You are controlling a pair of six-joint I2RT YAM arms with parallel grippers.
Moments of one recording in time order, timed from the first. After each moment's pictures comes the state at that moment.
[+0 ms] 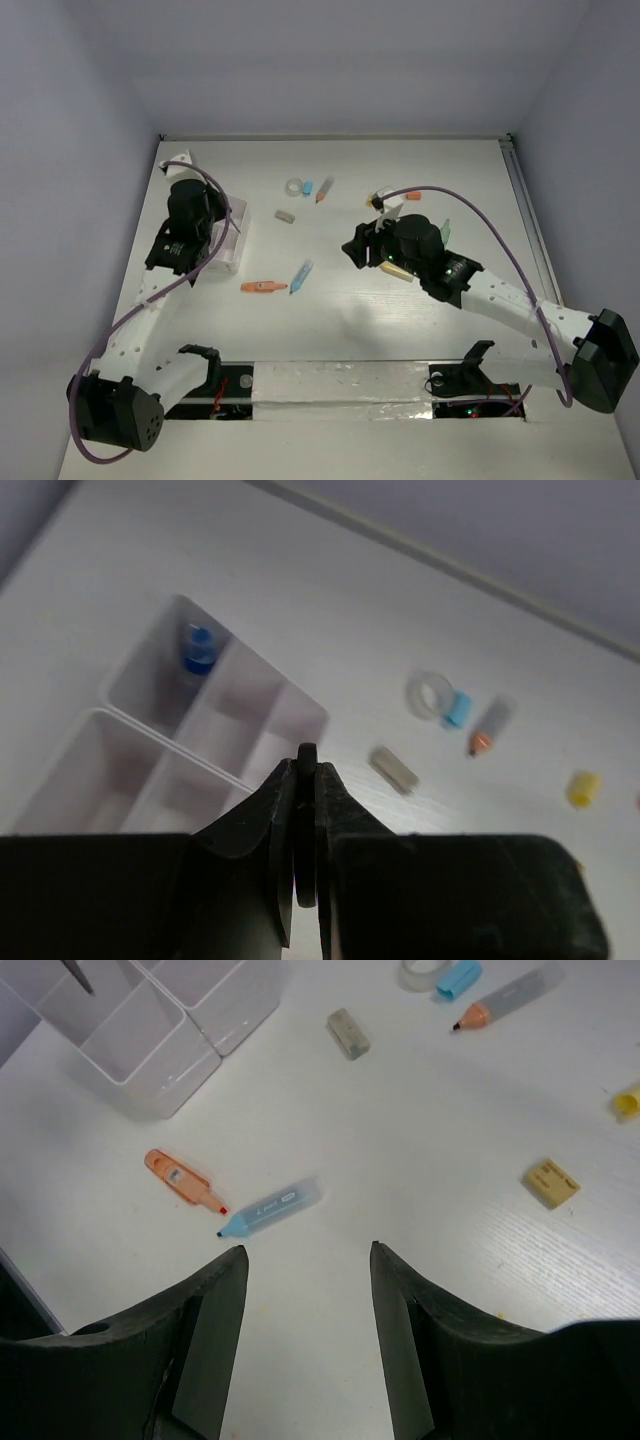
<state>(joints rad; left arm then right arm) -0.23 1.02 0.90 -0.24 -0.23 -0.45 0.81 1.14 0.81 0.02 0.05 0.28</state>
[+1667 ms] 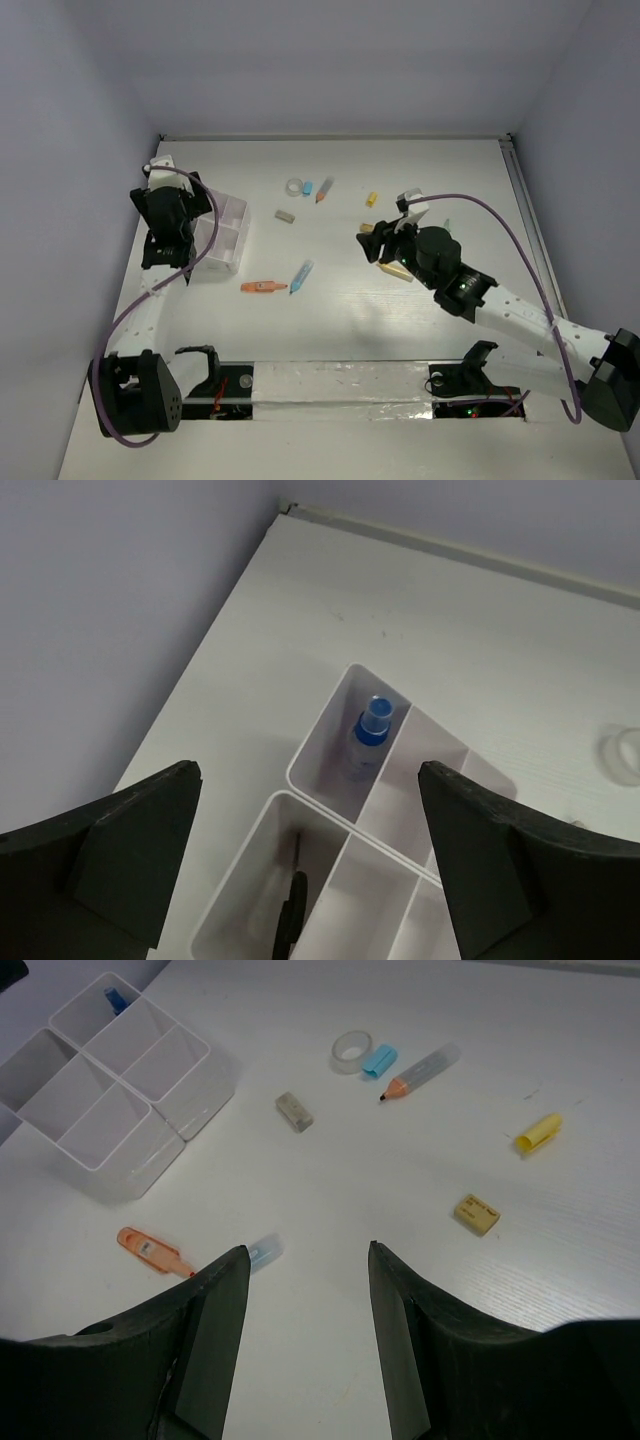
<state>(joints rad) 0.05 1.08 0.73 0.11 -0.30 -0.08 0.81 1.00 0.67 0.16 0.23 0.29</state>
